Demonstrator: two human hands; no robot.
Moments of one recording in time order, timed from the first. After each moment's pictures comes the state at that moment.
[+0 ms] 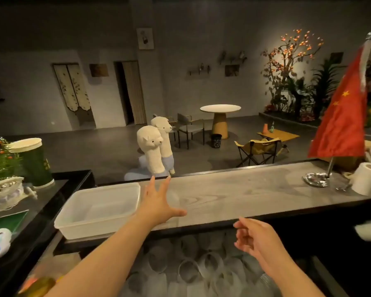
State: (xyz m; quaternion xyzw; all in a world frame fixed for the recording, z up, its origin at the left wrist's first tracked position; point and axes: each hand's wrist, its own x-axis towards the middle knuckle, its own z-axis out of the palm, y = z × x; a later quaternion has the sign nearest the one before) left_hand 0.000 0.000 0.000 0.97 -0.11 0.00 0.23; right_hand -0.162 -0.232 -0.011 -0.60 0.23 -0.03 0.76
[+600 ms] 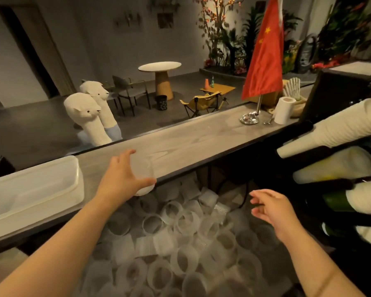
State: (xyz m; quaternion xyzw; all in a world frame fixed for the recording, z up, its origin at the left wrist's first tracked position) left_hand -0.056 -0.030 0.009 0.94 -0.20 -0.01 0.29; right_hand -0.271 -0.308 -0.070 -0.59 0.41 -0.19 0.67
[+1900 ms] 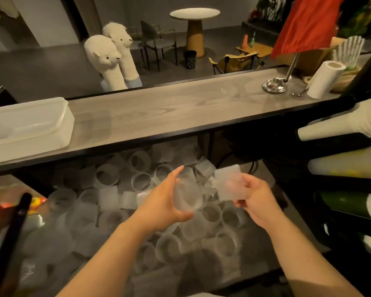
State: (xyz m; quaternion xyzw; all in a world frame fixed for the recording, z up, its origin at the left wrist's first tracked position) left_hand -0.188 -0.104 -0.104 0.89 -0.24 -0.19 0.34; right_hand -0.261 -0.342 -0.127 -0.66 0.24 -0.04 0.71
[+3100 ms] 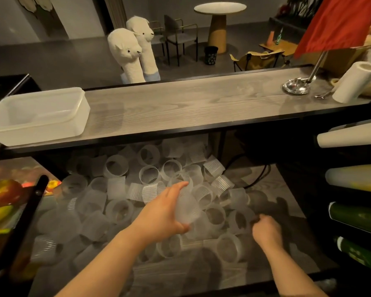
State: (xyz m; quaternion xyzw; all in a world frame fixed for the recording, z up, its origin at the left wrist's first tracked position) left_hand -0.212 -0.102 -0.121 0.92 -0.24 -0.17 0.25; right_hand -0.284 -0.373 -0.231 -0.85 0.42 0.10 0.31
